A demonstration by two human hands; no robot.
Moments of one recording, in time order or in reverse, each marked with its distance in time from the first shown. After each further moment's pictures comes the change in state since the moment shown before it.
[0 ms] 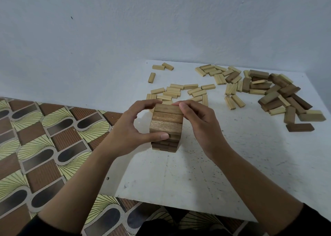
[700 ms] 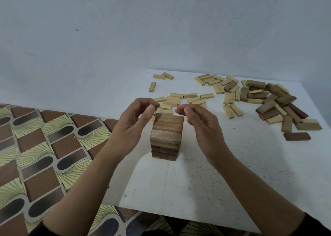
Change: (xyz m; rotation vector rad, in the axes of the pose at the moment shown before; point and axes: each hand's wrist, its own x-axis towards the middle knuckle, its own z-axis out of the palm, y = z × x) left_hand 0.007 0.031 0.001 -0.213 0.191 -0.009; right_hand 0.003 -0.005 -0.004 0.007 0.071 -0.023
